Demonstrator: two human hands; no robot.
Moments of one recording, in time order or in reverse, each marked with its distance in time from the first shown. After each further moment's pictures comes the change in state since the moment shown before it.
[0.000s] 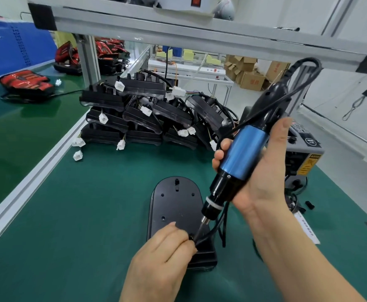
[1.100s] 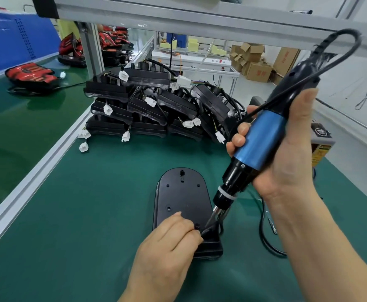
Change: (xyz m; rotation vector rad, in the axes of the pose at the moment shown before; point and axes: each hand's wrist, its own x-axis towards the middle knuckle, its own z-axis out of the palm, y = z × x) left_hand -0.001 0.001 -0.001 0.004 -0.041 -0.017; right_hand 0.000 -0.019 0.002 -0.080 -0.039 -0.033
